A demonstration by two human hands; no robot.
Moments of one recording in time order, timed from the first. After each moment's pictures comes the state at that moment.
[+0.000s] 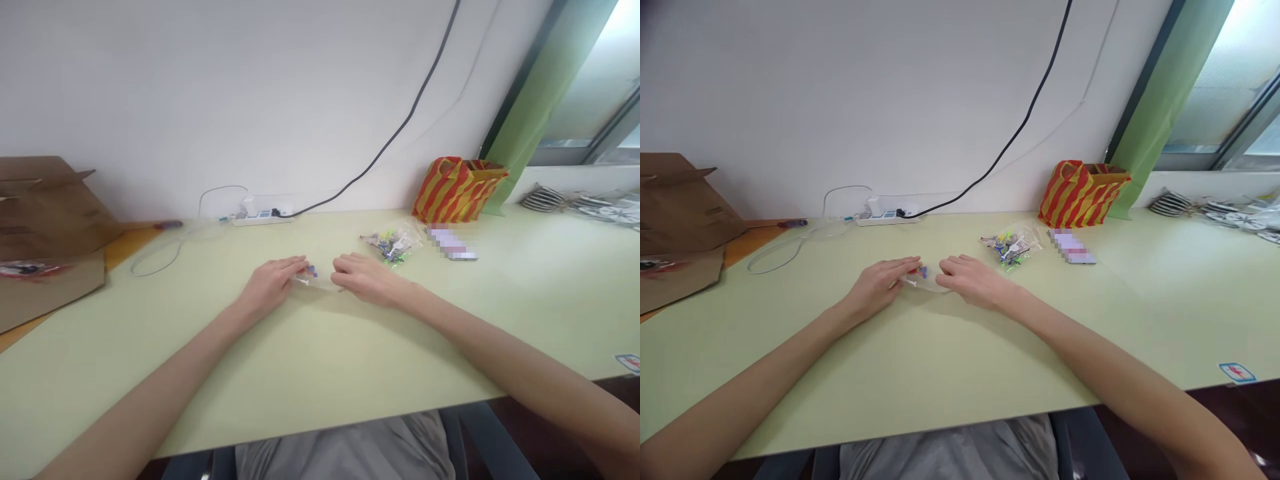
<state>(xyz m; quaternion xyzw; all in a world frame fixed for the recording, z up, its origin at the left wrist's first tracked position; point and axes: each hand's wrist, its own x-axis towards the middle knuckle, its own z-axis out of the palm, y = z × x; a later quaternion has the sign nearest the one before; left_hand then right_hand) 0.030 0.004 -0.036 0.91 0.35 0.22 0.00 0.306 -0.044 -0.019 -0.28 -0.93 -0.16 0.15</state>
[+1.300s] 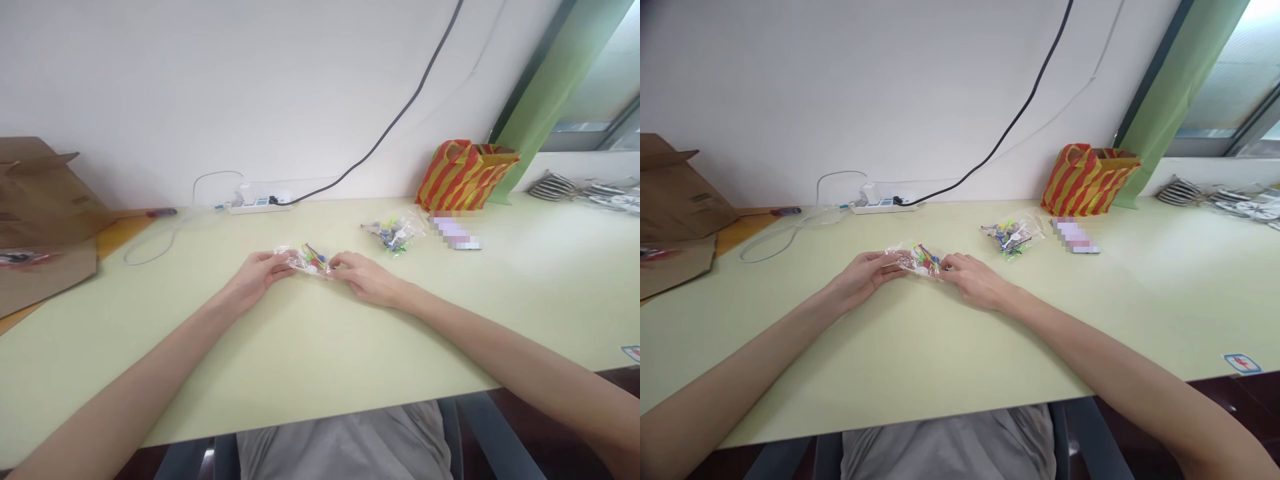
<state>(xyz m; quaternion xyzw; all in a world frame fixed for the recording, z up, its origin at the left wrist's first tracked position) 0.034 -0.001 -0.030 0.54 0.42 0.40 0.61 0.310 -0.041 -0.056 -0.32 -0.92 0.01 0.22</state>
